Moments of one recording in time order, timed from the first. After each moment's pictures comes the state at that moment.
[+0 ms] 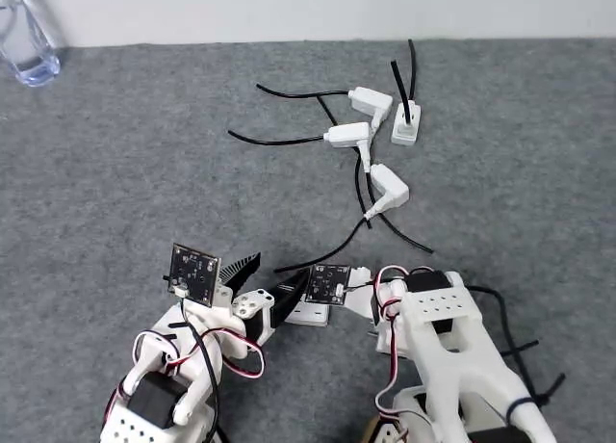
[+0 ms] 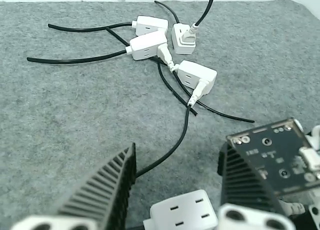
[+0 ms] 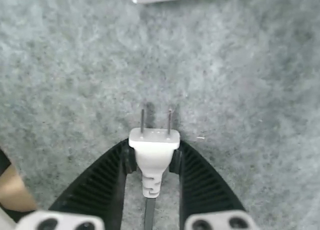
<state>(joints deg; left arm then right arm) 23.6 -102.2 93.8 49.5 17.5 -11.6 -29.5 67.3 58.5 66.2</state>
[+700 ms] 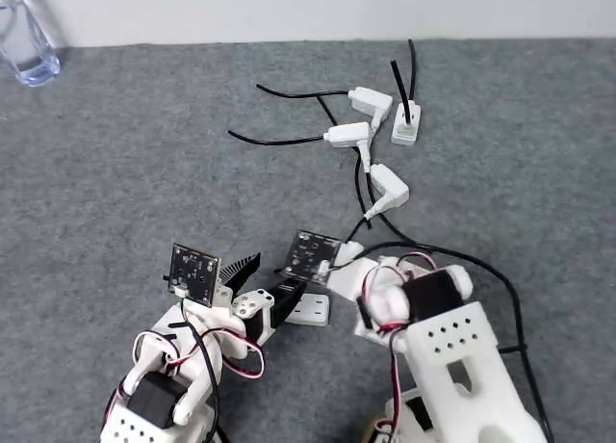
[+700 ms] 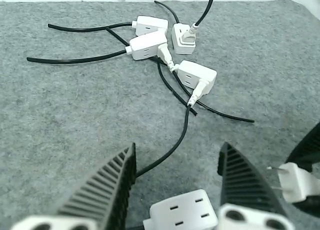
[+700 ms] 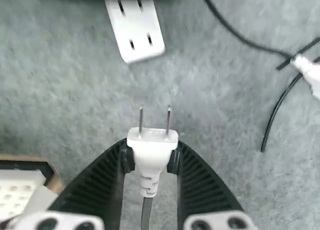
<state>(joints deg) 23.6 -102.2 93.8 49.5 17.5 -24.4 -48.2 48.8 82.9 45.9</state>
